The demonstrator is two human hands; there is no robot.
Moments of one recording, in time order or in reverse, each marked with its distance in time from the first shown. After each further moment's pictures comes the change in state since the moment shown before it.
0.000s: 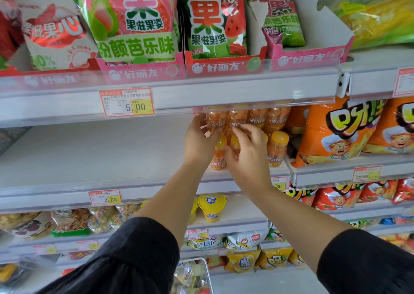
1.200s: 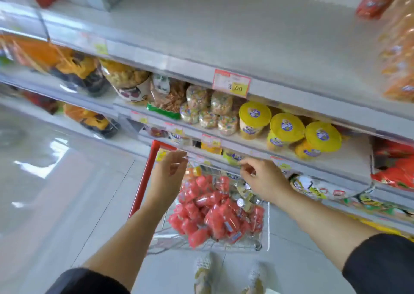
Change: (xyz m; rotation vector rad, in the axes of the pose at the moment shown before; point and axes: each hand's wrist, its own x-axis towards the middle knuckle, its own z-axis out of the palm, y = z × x) left_hand -0.245 -0.202 -0.289 0.319 0.261 -0.515; right_hand -0.211 -0.066 0.157 0.181 -1.071 -0.004
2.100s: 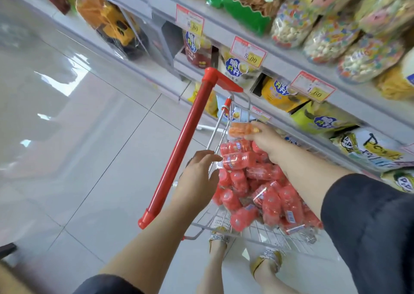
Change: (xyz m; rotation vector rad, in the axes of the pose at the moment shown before) left_hand 0.009 -0.191 0.005 0.443 -0.225 -0.125; right_hand 0.157 0.032 0.254 0.320 -0.317 0.554
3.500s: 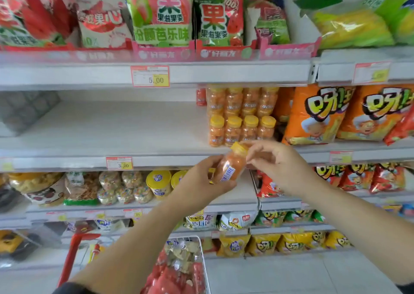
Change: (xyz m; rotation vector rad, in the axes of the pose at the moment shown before) left_hand -0.177 0.466 -0.050 -0.187 -0.289 0.820; right_hand -0.506 0.048 -0.390 0.103 0.646 -0.778
